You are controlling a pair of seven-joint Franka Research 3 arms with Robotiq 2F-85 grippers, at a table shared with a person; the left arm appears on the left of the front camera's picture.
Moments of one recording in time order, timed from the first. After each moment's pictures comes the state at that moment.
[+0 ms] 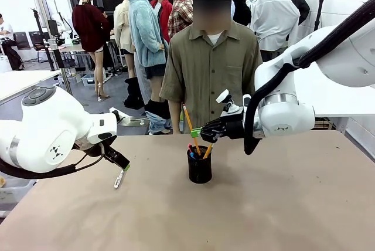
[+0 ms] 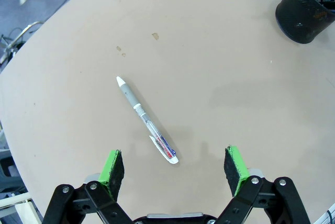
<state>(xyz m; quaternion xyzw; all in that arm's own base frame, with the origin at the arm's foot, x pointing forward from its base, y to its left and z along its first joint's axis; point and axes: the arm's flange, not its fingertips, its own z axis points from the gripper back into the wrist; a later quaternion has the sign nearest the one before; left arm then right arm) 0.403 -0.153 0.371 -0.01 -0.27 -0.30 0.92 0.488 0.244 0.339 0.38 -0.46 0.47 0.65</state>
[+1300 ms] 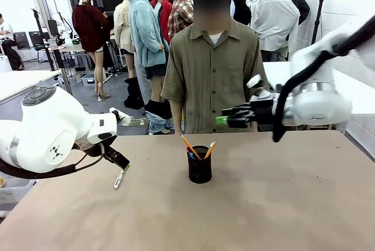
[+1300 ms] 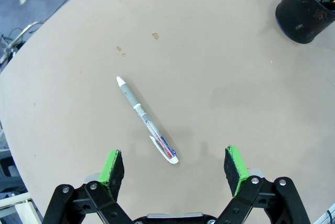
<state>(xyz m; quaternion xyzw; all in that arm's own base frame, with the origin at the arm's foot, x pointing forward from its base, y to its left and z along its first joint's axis) 0.403 -0.153 0.371 -0.01 -0.27 -0.30 0.92 0.499 0.150 0.379 0.36 -0.51 0.44 0.65</state>
